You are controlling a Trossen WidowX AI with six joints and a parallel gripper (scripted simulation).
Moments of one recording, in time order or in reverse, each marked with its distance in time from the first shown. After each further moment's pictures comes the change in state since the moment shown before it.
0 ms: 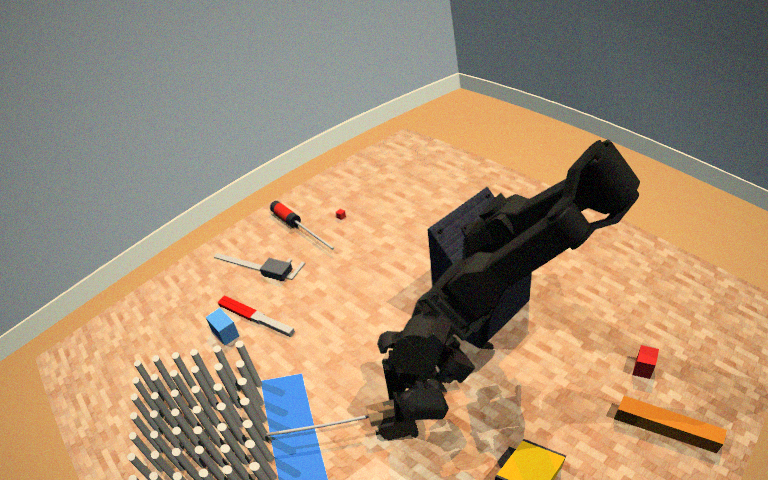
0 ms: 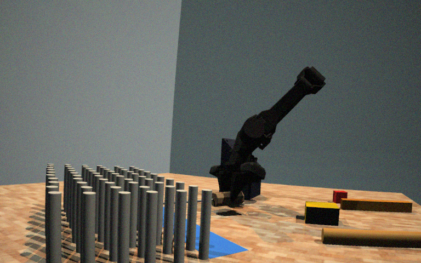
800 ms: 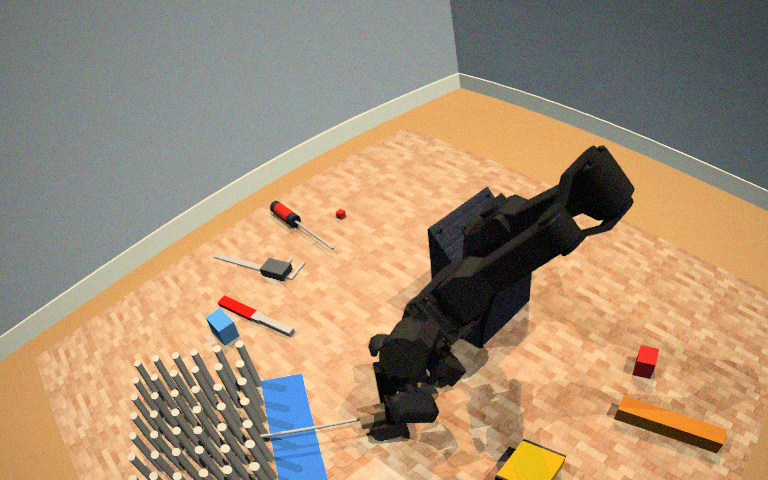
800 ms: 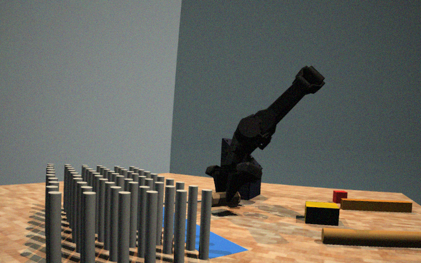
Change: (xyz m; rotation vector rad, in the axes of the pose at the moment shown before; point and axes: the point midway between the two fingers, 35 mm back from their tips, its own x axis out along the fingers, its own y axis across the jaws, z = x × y) arm 0.006 -0.001 -0.013 -0.003 0.001 -0.002
